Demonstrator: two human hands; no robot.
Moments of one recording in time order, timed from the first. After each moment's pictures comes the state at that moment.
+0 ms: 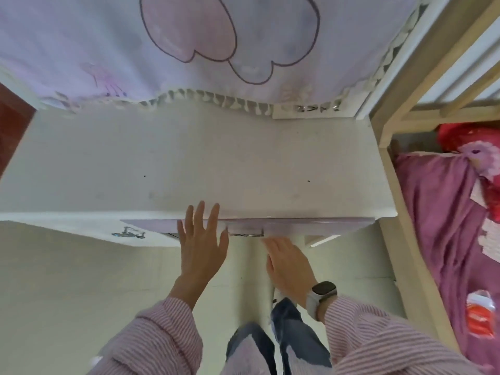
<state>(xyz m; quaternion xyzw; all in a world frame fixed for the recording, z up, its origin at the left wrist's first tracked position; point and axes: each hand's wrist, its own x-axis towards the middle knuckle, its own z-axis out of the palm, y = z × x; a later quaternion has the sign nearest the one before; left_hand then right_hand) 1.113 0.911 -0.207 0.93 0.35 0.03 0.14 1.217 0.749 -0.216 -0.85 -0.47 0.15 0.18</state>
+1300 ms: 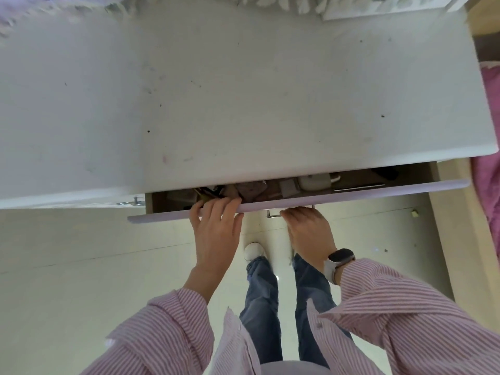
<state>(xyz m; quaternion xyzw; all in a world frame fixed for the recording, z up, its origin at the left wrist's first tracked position) 1.052 0.964 -0.279 0.96 0.24 0.14 0.10 1.171 0.803 -0.297 -0.87 -0.49 0.08 0.08</state>
